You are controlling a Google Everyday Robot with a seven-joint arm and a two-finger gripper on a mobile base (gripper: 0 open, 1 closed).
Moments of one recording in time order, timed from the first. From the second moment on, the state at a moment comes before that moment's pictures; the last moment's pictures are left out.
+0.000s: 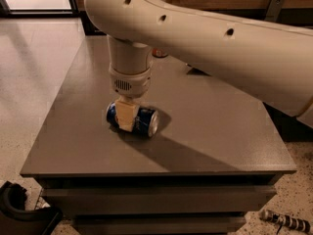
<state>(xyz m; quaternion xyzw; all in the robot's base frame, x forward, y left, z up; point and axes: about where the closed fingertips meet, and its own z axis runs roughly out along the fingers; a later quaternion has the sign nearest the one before) 0.502 0.051 0.836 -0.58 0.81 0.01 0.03</state>
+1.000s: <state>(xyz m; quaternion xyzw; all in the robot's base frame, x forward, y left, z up) 0.522 0.033 0.881 -0.55 0.81 0.13 0.18</state>
